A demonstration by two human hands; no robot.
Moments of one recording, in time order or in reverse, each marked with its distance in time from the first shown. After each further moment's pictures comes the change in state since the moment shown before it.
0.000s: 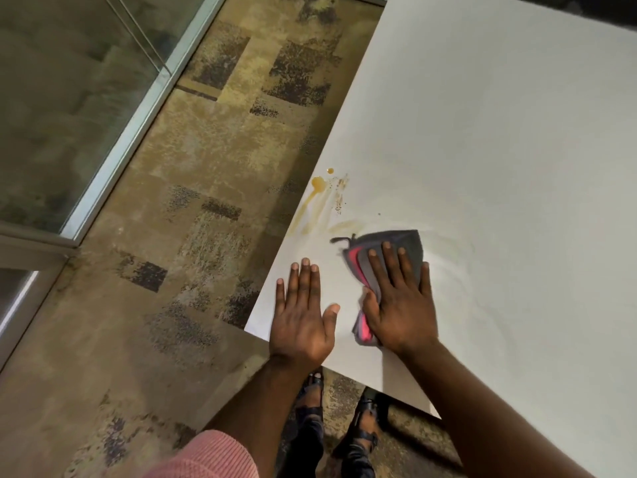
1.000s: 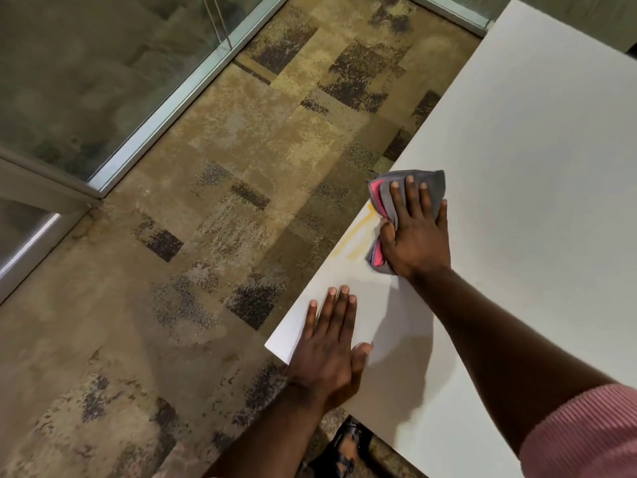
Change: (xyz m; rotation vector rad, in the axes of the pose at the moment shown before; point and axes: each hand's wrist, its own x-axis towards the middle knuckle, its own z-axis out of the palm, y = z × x) left_hand 0.006 -0.004 0.011 -0.028 0.060 0.019; right_hand 0.202 -0.025 -0.014 -0.037 -0.025 -0.160
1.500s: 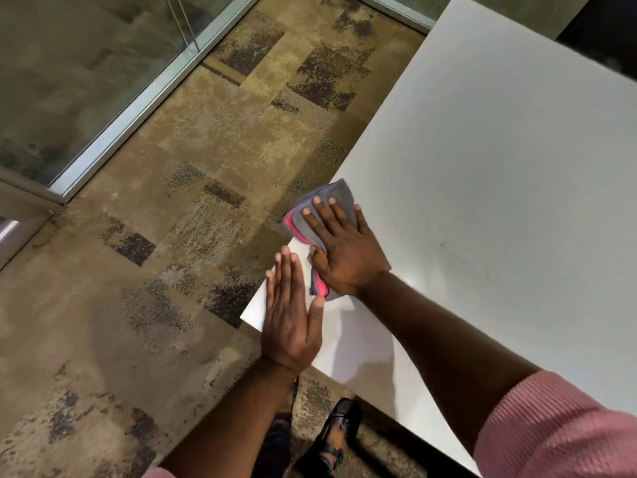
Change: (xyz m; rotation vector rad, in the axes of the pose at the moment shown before) left_hand -0.013 0.001 -0.016 -0.488 0.354 -0.161; right_hand -0.071 -0.055 0.012 -0.009 -0.097 -0.354
